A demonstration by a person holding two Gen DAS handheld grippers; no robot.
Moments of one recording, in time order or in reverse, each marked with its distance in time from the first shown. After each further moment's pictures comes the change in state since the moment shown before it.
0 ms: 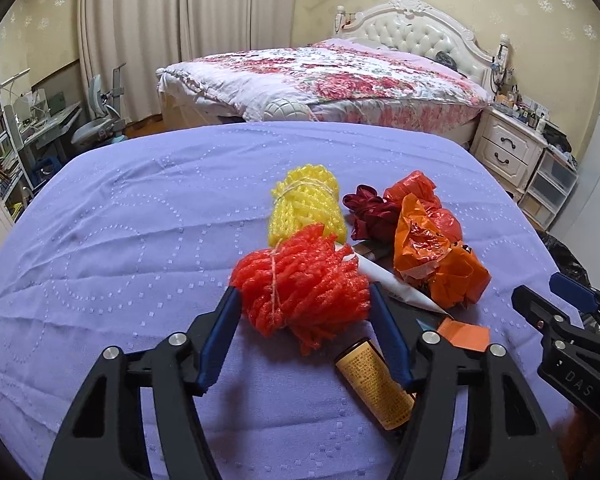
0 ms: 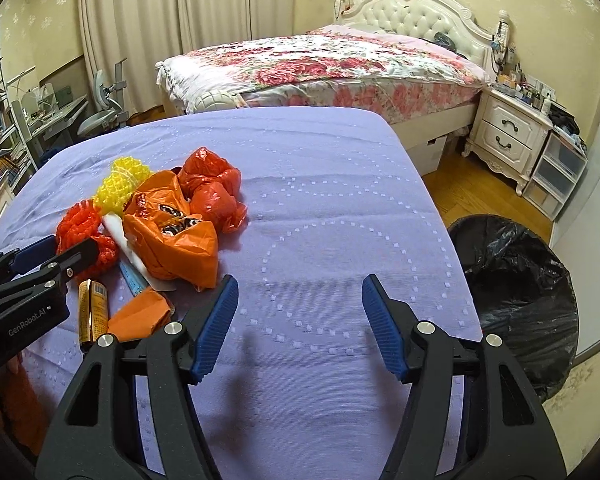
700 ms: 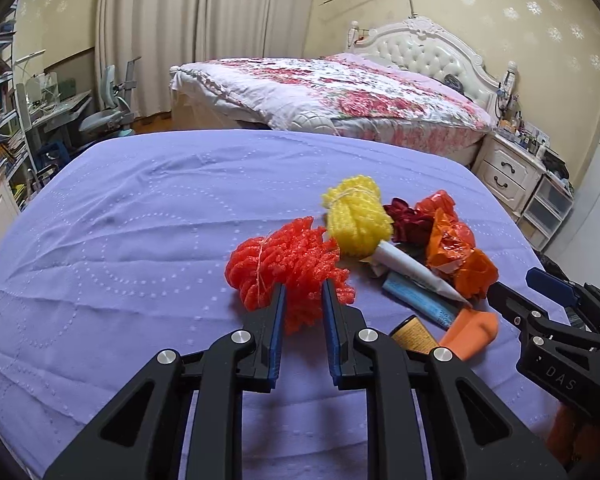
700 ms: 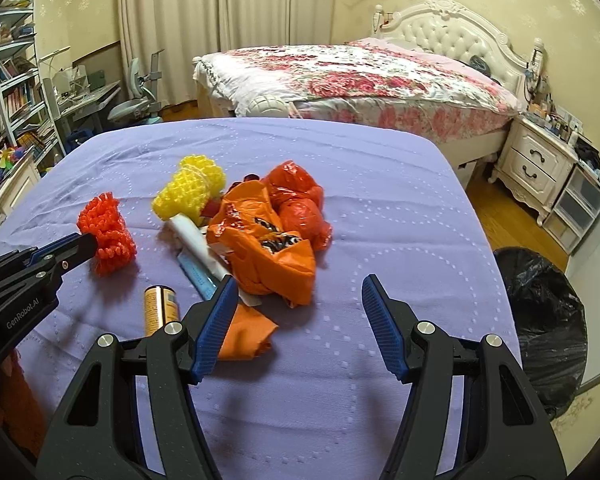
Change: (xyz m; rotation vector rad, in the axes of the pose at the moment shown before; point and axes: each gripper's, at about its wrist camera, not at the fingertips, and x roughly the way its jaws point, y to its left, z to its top) left arm -0.024 0.051 -0.007 -0.083 -0.035 -0.024; right arm -0.010 0.052 0.007 -0.107 -0.027 0.070
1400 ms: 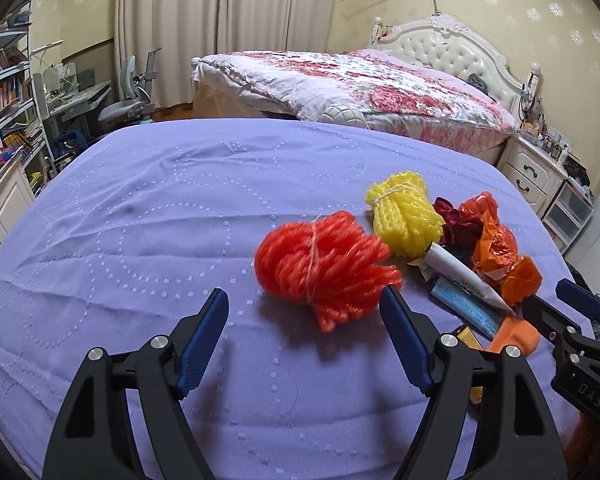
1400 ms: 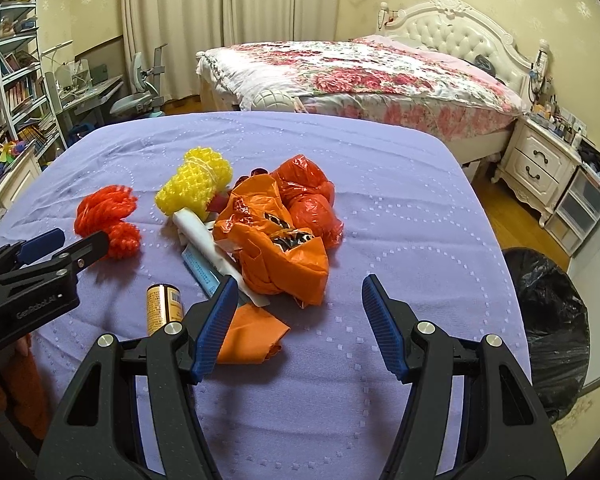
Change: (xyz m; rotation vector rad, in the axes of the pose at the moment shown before) left arm 0.026 0.019 0.003 -0.030 0.023 0.067; right arm 0.006 0.007 -0.002 -0.009 0.013 0.002
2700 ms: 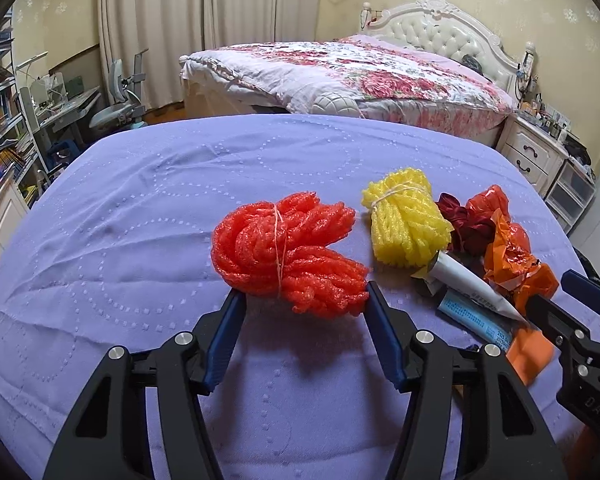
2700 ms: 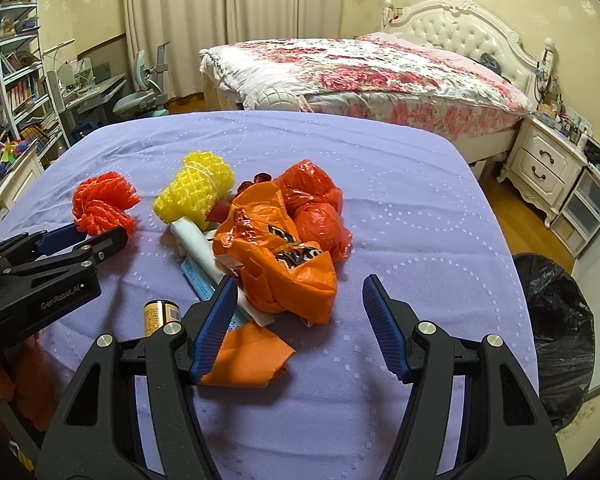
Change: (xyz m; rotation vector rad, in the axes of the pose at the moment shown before) left arm 0.012 -0.006 0.008 0.061 0.036 0.009; right arm 0.010 0.000 0.009 -0.014 0.009 0.018
